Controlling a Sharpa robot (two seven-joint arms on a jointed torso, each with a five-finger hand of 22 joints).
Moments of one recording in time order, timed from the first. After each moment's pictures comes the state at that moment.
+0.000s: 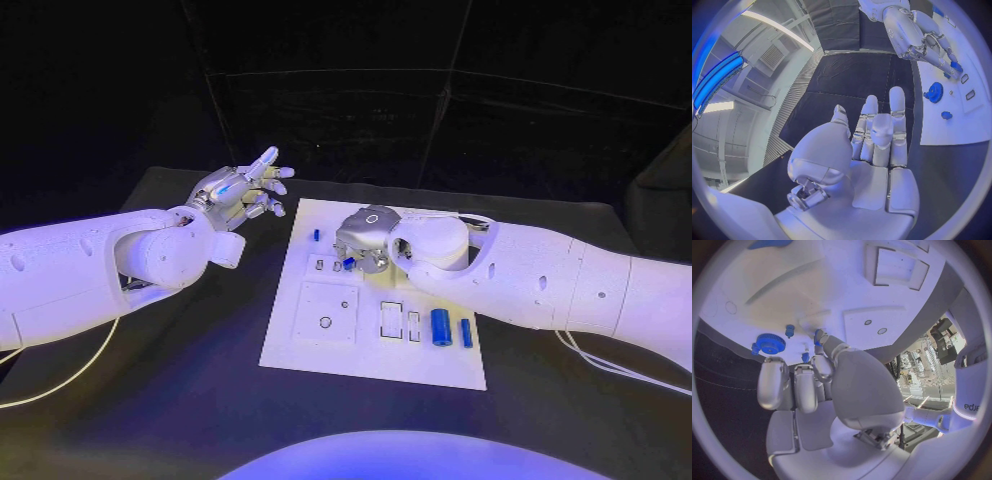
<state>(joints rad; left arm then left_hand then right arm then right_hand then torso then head) 1.33 -0.97 -0.24 1.53 0.18 -0.17 0.39 1.20 0.20 -0.29 0.17 0.05 1.01 0.15 0.16 0.07 1.01 0.08 0.67 0.42 1.35 0.01 1.20 0.91 0.17 1.00 0.11 0.91 0.49 1.20 -0.42 -0.11 1.31 -1.92 -0.08 -0.11 1.38 -0.06 0.35 -0.09 0.06 1.05 0.10 0.07 0.07 1.33 0.03 1.18 1.24 1.47 -0.05 1.47 1.31 0.08 1.38 0.07 1.43 1.26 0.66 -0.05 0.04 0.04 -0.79</state>
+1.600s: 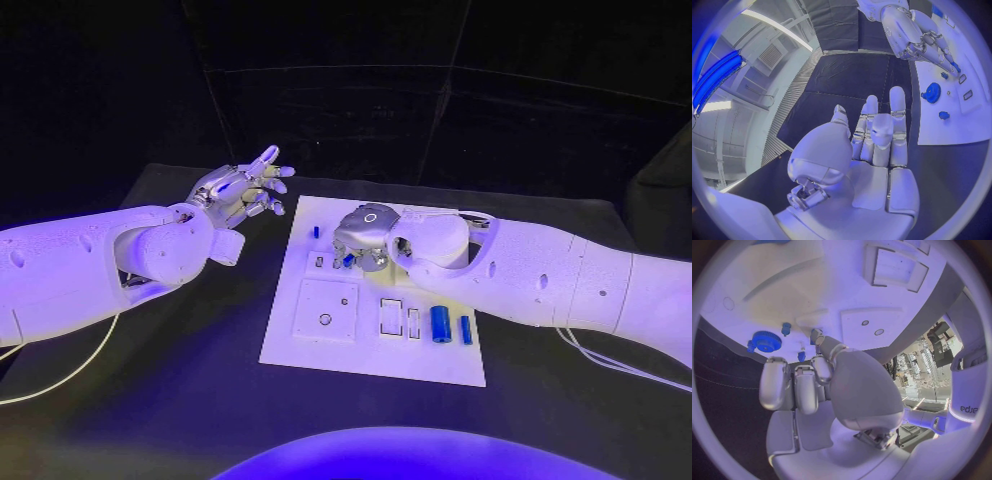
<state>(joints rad) 1.33 -0.96 -0.24 1.52 0.18 -0.16 0.37 1.20 0.20 -0.29 0.17 0.05 1.01 0.15 0.16 0.07 1.01 0.08 0.67 0.41 1.35 0.01 1.20 0.91 0.17 1.01 0.12 0.91 0.48 1.20 -0.42 -0.11 1.32 -1.95 -0.09 -0.07 1.42 -0.05 0.43 -0.17 0.06 1.08 0.08 0.07 0.07 1.34 0.00 1.19 1.26 1.47 -0.08 1.47 1.31 0.08 1.39 0.04 1.43 1.26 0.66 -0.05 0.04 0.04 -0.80</state>
